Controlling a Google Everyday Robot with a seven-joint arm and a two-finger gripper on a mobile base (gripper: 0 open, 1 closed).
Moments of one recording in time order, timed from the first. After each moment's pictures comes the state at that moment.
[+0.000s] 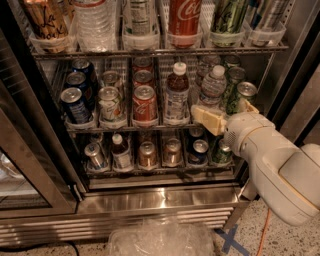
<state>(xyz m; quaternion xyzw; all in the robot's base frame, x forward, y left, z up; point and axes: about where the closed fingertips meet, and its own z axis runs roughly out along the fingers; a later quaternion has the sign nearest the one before) 0.554 -0.167 0.880 -0.08 0.76 0.09 0.64</state>
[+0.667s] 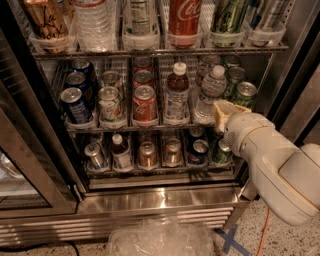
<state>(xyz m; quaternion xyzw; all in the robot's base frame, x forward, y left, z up) 0.554 -0.167 0.880 -0.08 0.76 0.09 0.64</state>
